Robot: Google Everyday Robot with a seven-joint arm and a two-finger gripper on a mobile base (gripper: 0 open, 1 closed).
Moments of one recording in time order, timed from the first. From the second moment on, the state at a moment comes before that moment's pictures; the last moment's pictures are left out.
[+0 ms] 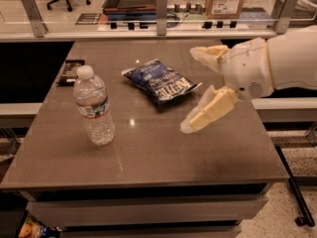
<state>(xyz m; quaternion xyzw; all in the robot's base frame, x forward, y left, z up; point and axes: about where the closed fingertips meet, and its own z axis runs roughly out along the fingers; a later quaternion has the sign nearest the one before) 0.467 -0.062 0.959 -0.59 0.64 0.23 0.44</state>
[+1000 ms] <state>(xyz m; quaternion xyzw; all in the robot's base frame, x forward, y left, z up) 0.464 -0.019 0.950 -0.58 0.60 0.29 0.47</state>
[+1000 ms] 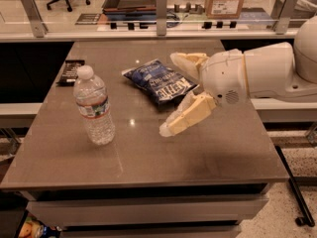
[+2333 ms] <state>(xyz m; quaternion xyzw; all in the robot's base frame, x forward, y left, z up) 0.483 0.046 0.917 -0.56 0.57 0.34 0.49</state>
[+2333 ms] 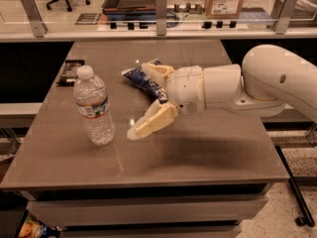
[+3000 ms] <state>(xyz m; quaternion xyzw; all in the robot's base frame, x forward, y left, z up) 0.482 0.074 0.906 -0.54 0.55 0.38 0.51</state>
